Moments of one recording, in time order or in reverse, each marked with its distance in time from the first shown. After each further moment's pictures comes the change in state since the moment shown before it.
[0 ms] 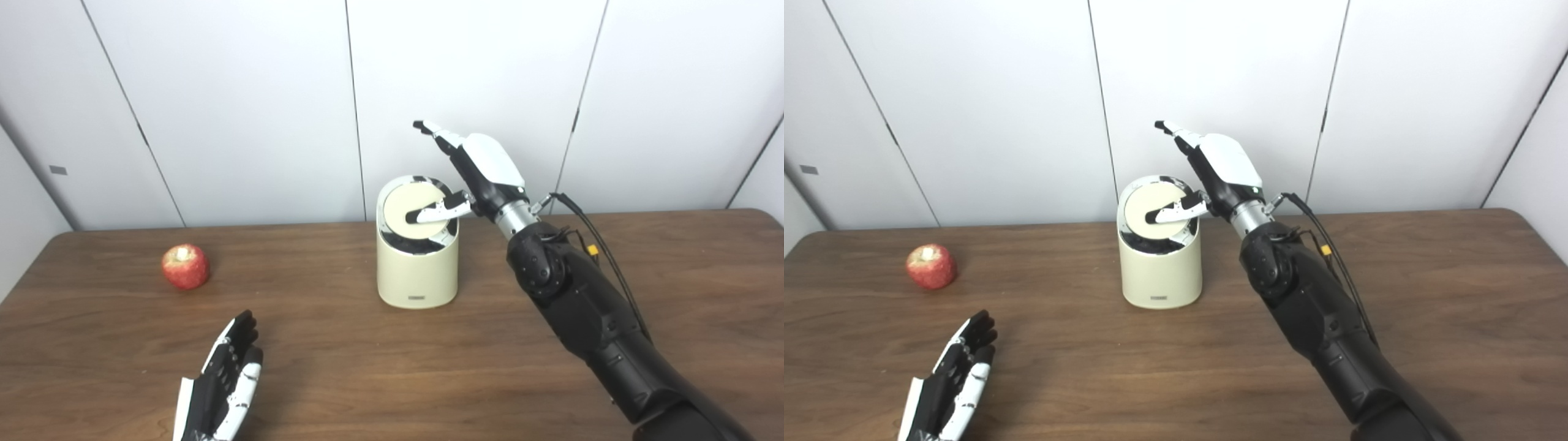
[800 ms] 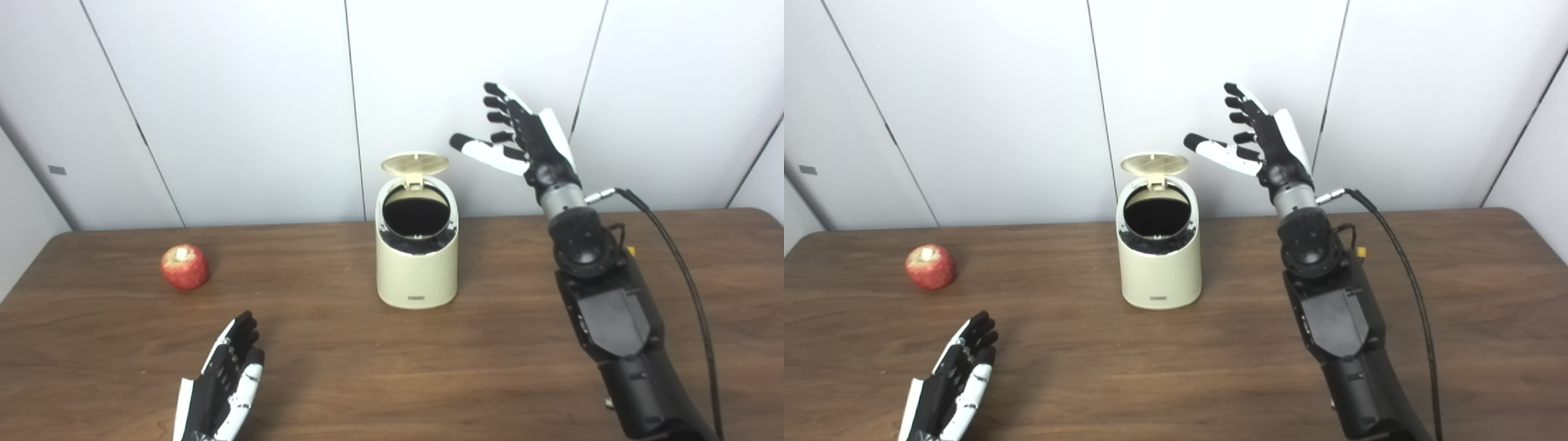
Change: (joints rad) left arm 0.000 -0.003 0.001 0.000 0.003 0.000 0.002; right arm 0.123 0.058 -0.332 -0.311 0.348 0.291 0.128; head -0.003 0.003
